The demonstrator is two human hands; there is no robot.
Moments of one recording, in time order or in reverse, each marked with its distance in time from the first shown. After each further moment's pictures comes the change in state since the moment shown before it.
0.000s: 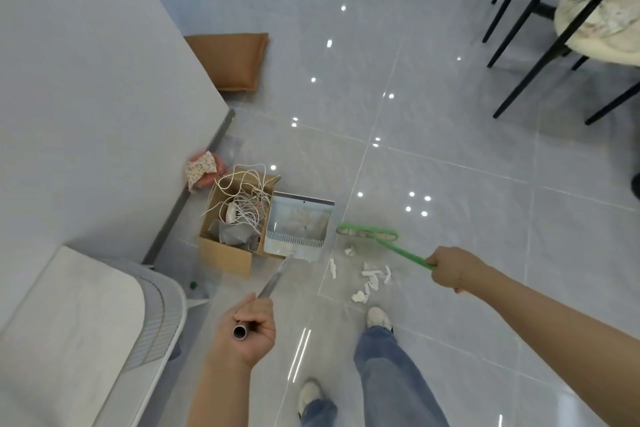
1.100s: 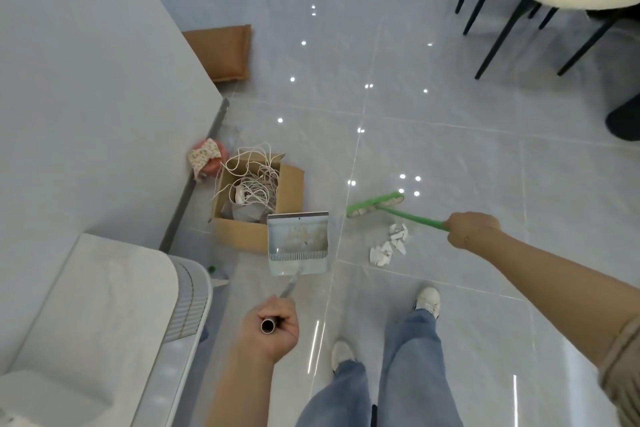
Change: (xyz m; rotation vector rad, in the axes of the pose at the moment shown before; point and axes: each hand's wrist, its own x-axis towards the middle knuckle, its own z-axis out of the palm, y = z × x) left_hand -0.069 0.057 -0.117 0.156 0.145 -0.040; right_hand -0.065 -0.044 0.116 -0.129 0.210 0.204
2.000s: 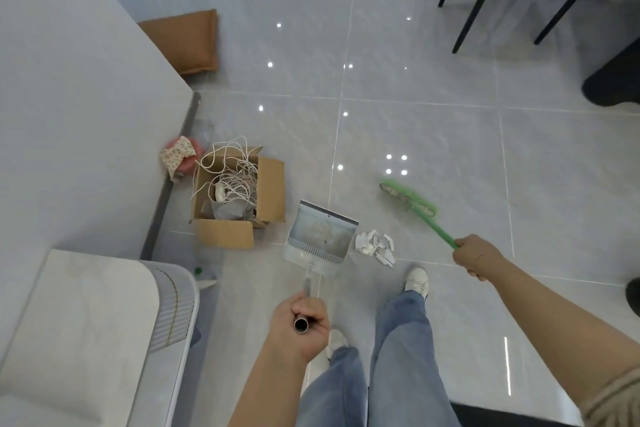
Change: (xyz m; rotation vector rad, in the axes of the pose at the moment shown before) left_hand 0.034 -0.073 0.023 0.167 0.103 -0.019; right_hand 0.003 0.055 0.082 0.683 -0.157 0.223
